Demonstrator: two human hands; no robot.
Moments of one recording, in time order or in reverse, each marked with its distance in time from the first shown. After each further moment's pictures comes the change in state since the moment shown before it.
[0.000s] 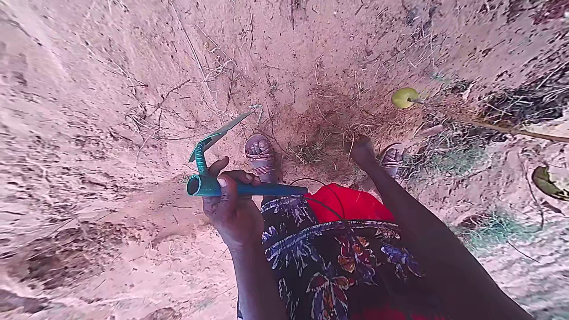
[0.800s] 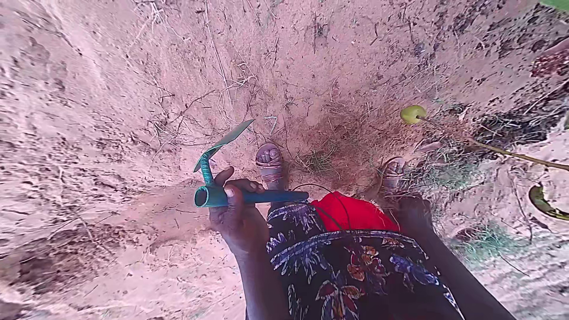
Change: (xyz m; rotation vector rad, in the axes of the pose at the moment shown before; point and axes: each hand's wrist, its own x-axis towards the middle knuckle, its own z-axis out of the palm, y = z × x) left_hand 0.018 0.018 -0.012 -0.056 0.010 0.051; right_hand -0.096 0.125 -0.035 -0.669 -0.011 -0.046
